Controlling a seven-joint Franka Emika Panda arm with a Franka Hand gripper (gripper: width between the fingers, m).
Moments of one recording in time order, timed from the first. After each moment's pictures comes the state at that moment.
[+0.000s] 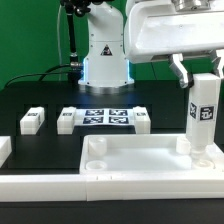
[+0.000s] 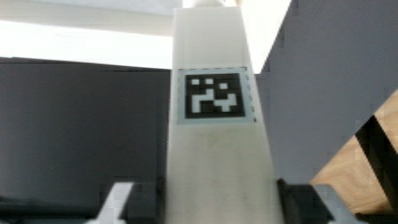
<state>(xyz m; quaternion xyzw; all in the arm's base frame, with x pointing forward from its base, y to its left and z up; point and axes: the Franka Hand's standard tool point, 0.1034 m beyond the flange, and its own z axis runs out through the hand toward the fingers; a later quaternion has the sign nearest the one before) 0.622 0.107 0.144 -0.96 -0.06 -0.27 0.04</state>
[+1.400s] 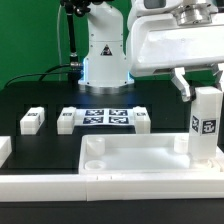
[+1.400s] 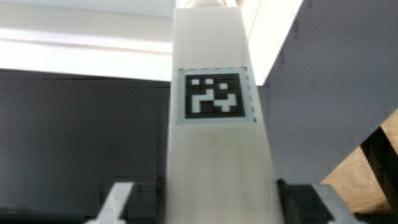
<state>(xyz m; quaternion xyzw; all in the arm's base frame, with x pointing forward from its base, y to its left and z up) 0.628 0.107 0.125 -0.96 -0.07 -0.27 0.04</state>
